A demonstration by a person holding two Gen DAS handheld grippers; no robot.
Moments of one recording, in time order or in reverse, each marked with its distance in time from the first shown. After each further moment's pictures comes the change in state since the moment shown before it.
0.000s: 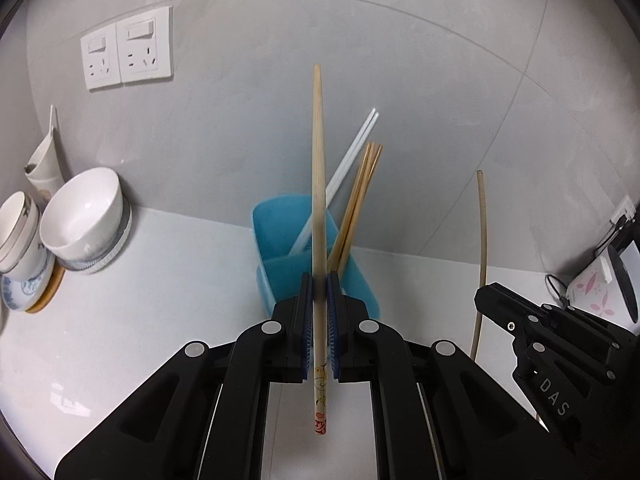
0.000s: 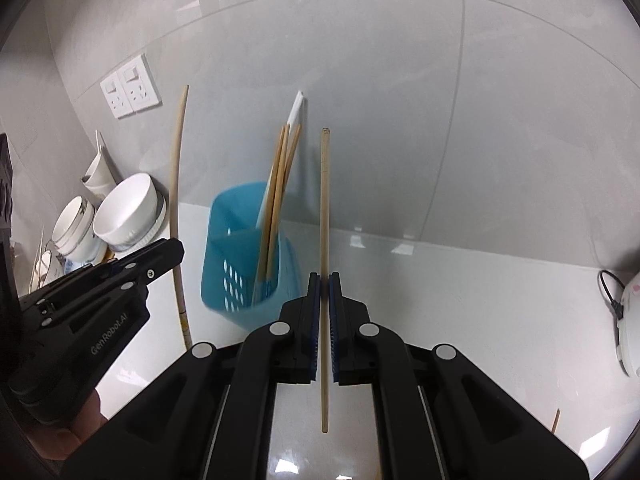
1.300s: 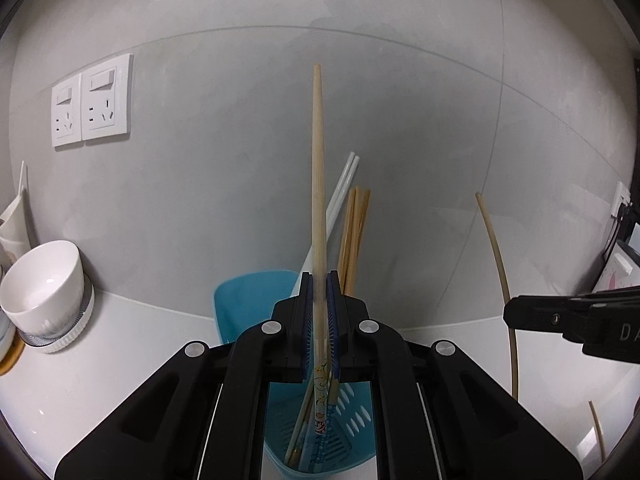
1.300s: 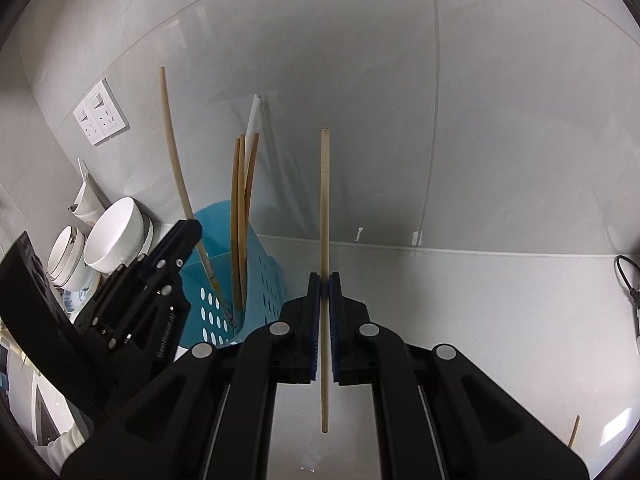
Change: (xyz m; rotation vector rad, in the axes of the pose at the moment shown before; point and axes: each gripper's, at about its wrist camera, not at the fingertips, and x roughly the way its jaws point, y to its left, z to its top) left arm 0.070 -0.005 -0.019 0.125 -0.360 -0.052; right arm 0.038 -0.027 0.011 0.083 0.001 0.021
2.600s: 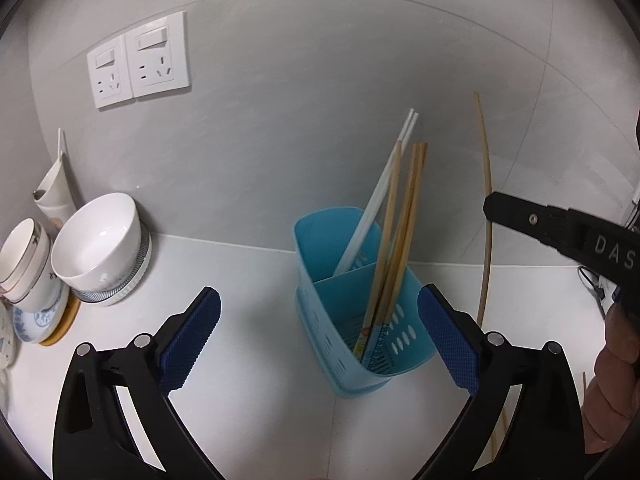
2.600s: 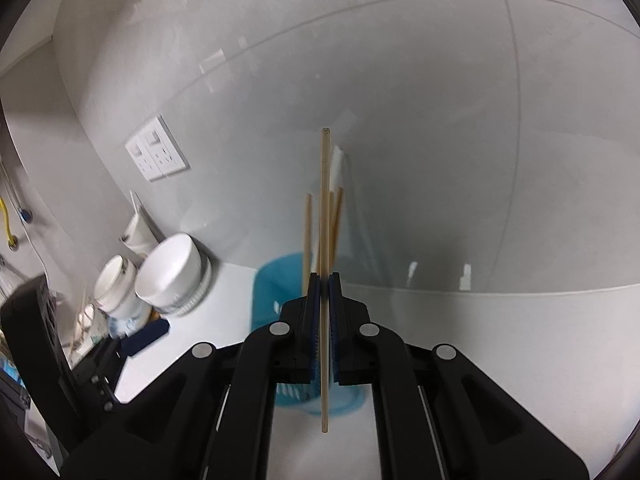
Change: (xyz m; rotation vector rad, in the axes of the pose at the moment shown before) left arm -0.034 0.041 0.026 -0.024 0.303 0.110; right arm -0.002 0.027 0.021 0.003 -0.150 0.205
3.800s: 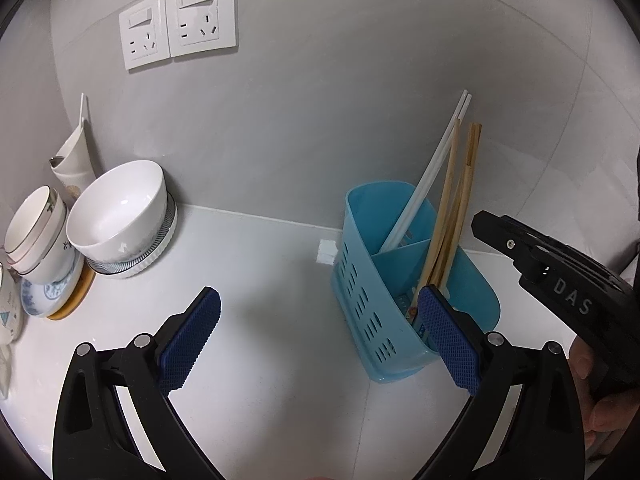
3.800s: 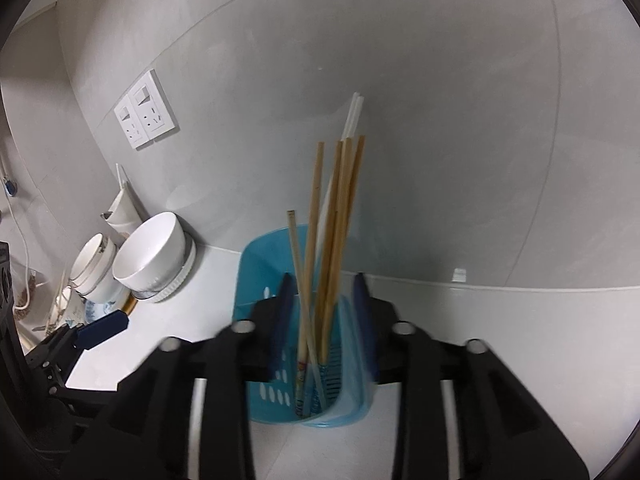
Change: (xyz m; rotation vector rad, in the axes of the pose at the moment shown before) left arm 0.016 0.034 -0.010 -0.044 0.062 0.053; right arm 0.047 0.013 -0.028 -0.058 0.027 -0.051
